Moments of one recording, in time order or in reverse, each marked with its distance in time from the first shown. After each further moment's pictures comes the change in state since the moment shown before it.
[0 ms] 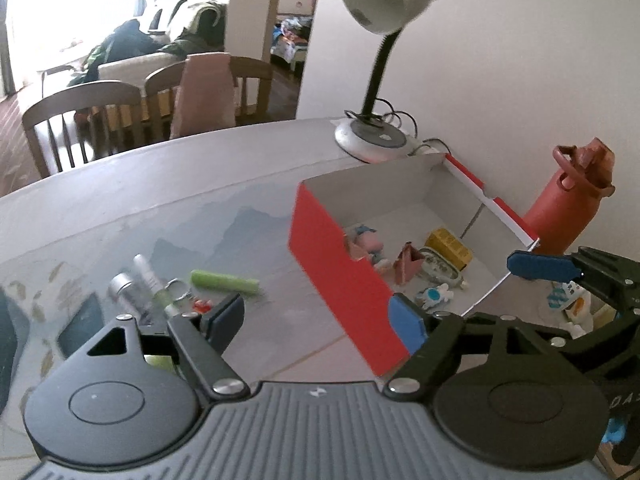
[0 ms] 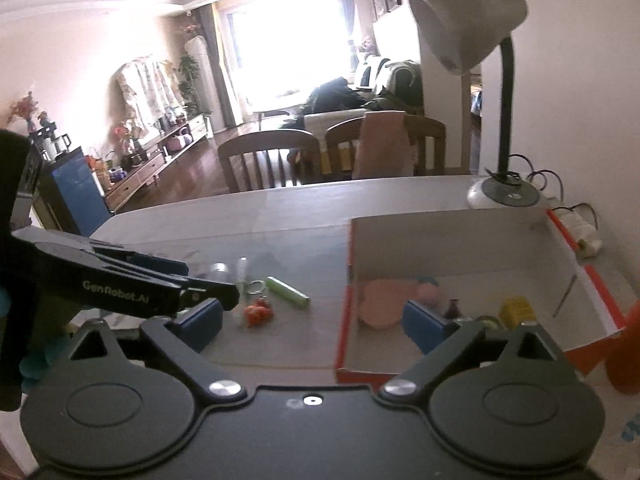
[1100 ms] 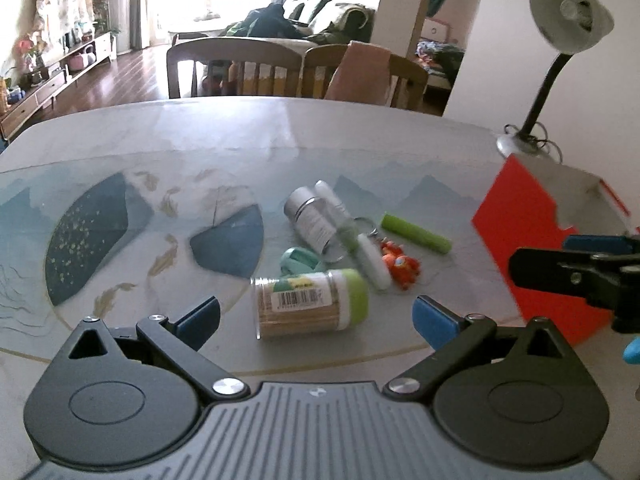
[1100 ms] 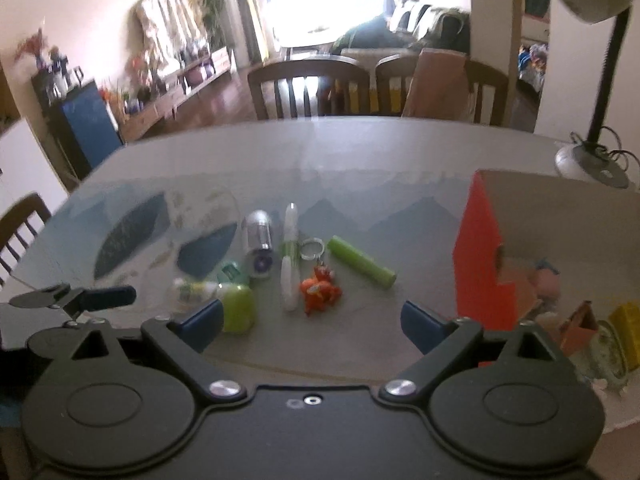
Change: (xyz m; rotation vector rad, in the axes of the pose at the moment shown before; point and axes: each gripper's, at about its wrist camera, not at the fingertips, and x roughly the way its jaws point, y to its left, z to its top) left arm 0.017 0.110 -0.090 -0.258 -0.058 0.303; right arm 0.126 0.070 -0.002 -0.083 0.210 0.035
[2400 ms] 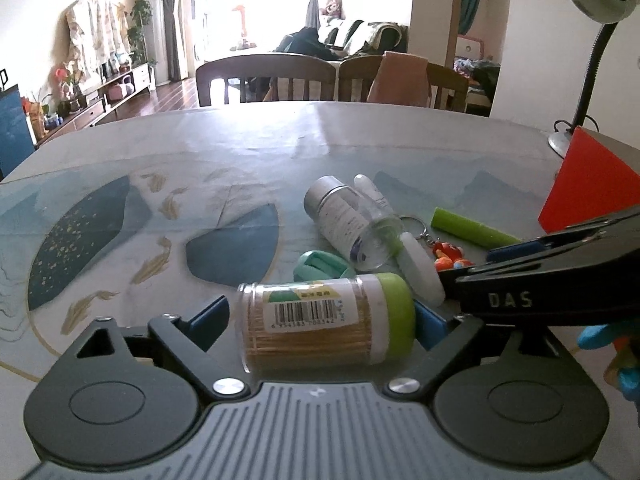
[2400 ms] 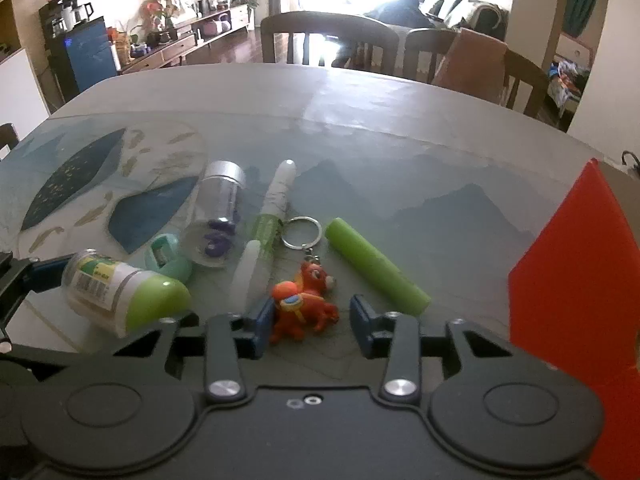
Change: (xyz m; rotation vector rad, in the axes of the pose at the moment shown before) left arm 0.063 -0.014 -0.021 0.019 -0.102 0.150; right arm 0.111 0.001 -0.001 -0.166 0.074 -0.032
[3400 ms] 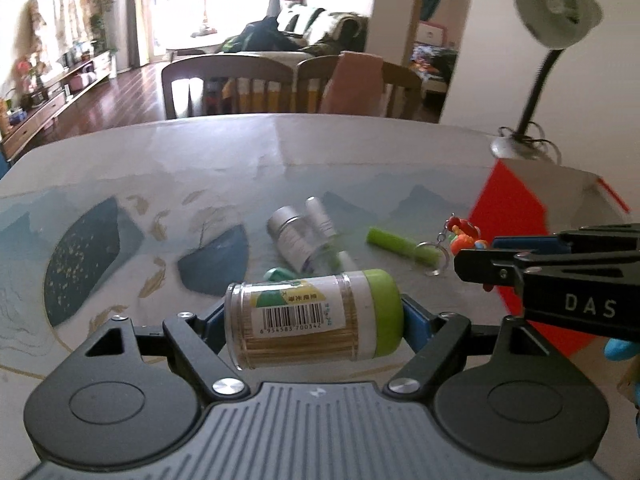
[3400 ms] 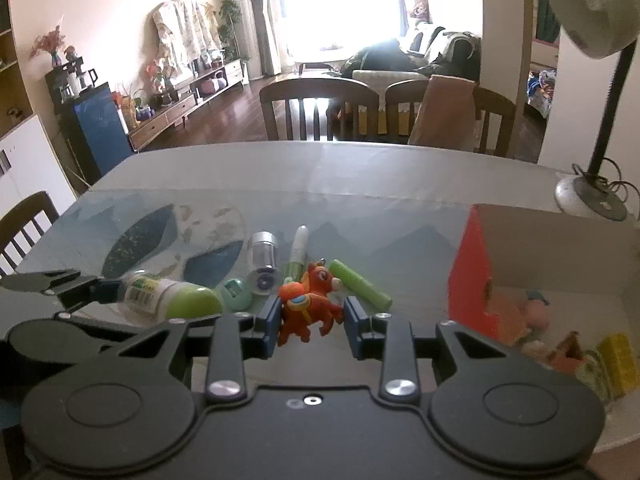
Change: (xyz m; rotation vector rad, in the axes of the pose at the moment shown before) left arm -0.073 0.000 0.040 0.027 0.067 -0.147; right arm -0.141 -0.006 -0.004 0.114 -0.143 0.036
